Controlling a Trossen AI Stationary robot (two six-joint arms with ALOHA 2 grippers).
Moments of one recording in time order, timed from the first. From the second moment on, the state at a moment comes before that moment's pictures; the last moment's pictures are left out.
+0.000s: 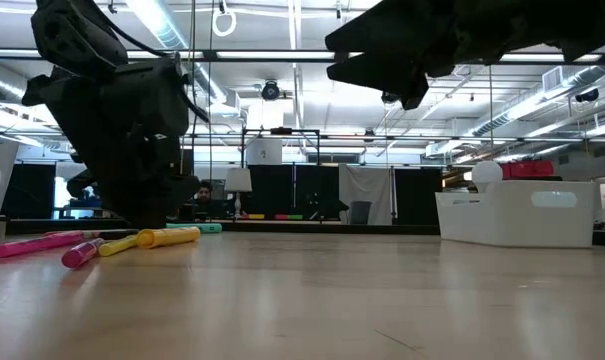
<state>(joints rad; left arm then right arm) -0.18 1.63 0.59 -0.36 -0.76 -1.24 0.40 1.63 0.69 0.71 0.43 0.20</state>
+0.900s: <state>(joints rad) -0.36 1.51 0.69 0.80 -0.57 -0.29 0.39 1.89 0.68 1.16 0.43 0.20</state>
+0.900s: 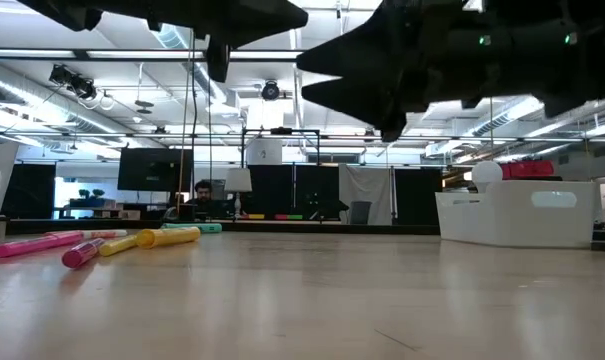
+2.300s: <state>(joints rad) -0.43 1.51 0.69 0.47 -0.65 -0.36 0.41 1.65 0.89 -0.85 0.07 0.83</state>
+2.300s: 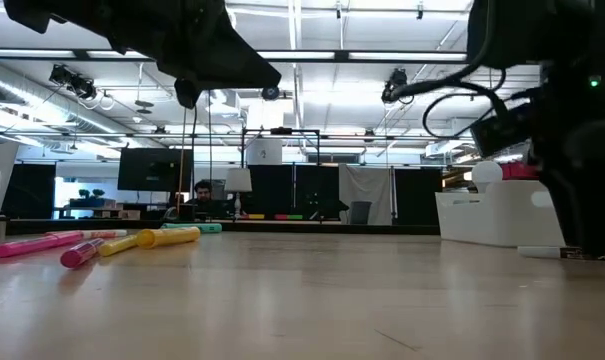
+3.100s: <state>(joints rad) -0.43 1.51 0.69 0.47 -0.65 -0.36 0.27 1.73 0.89 -0.18 0.15 0.62</state>
